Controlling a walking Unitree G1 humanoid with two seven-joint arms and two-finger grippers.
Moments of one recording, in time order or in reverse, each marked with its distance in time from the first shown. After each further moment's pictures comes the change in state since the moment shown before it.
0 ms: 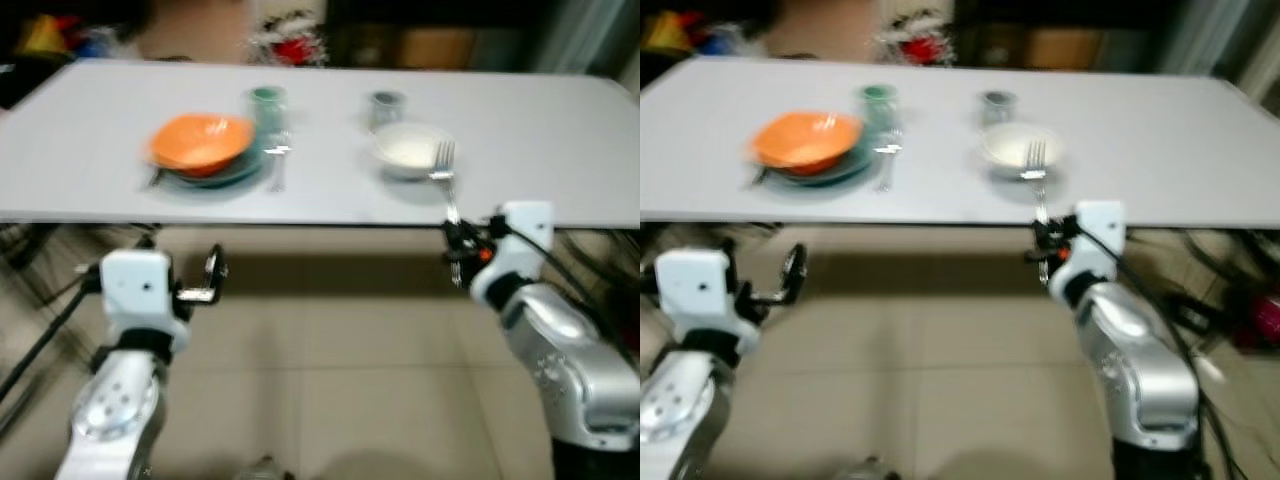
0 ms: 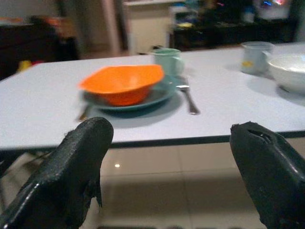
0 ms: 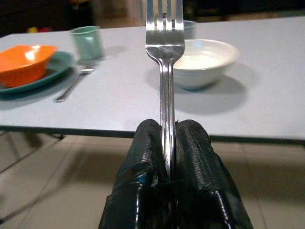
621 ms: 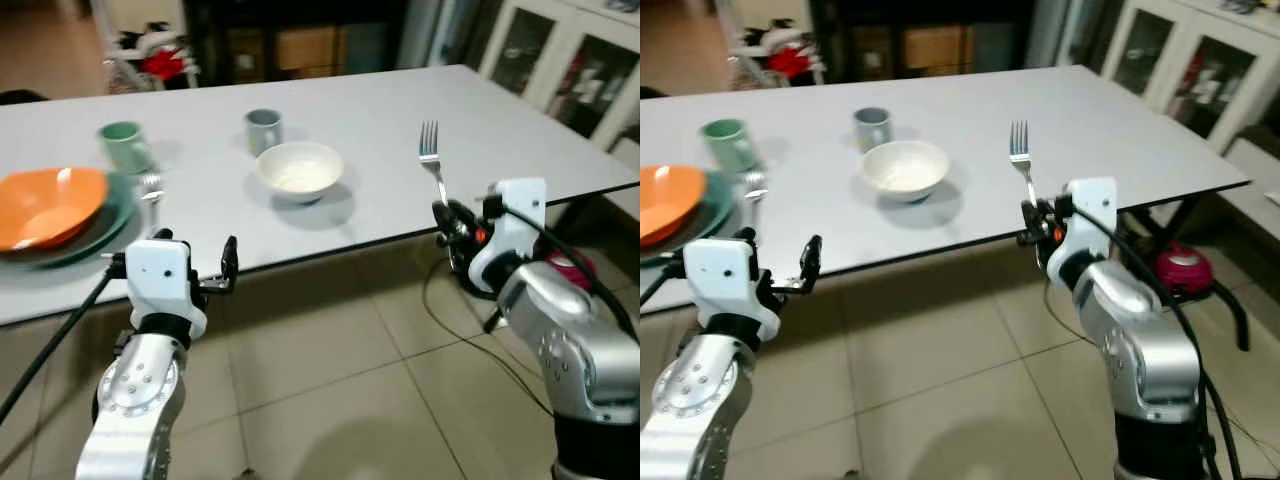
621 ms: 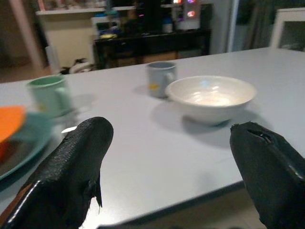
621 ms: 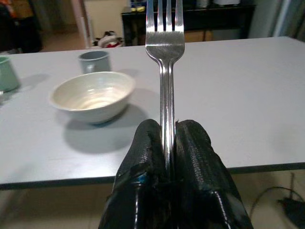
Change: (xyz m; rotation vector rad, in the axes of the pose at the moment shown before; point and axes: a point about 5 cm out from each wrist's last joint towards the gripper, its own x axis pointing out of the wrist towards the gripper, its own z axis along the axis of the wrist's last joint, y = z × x) left arm 0.014 -0.016 0.002 -0.022 -0.024 -0.036; right arm 0.012 0.001 0.024 -0.047 -0.034 0.077
